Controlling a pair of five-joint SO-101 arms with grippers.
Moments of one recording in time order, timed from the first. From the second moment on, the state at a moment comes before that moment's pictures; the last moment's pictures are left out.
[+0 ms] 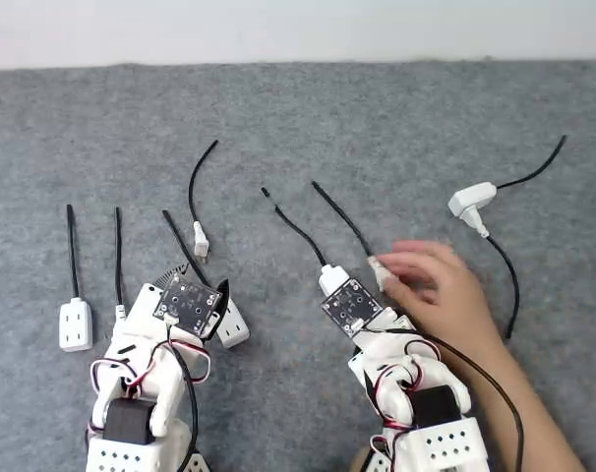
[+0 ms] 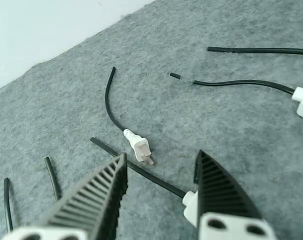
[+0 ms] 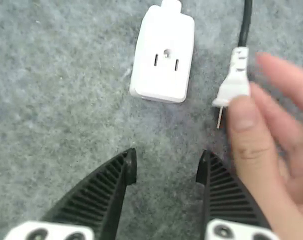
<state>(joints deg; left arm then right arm) 3.1 -103.5 96.9 49.5 -14.3 -15.1 -89.7 96.0 57.9 29.8</state>
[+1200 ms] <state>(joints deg) 3.1 -103.5 96.9 50.8 -14.3 -22.1 -89.7 96.0 57.9 29.9</state>
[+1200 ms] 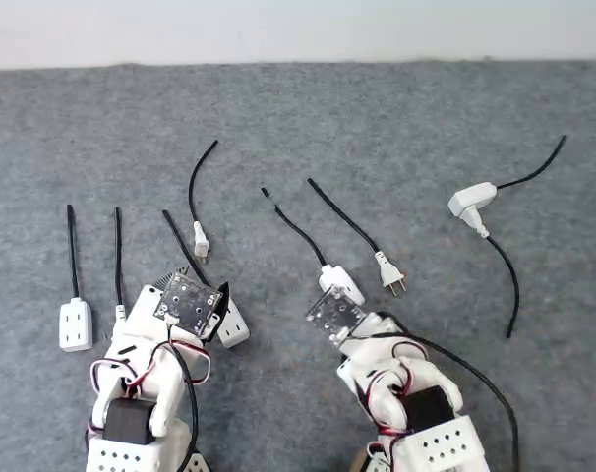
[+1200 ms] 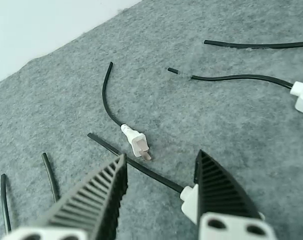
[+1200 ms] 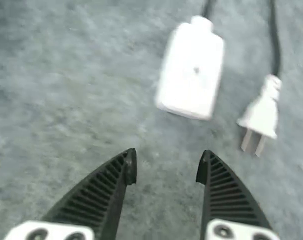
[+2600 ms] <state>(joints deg) 3.1 -103.5 96.9 50.8 -16.5 -18.7 -40.5 41.1 74.9 25.1</state>
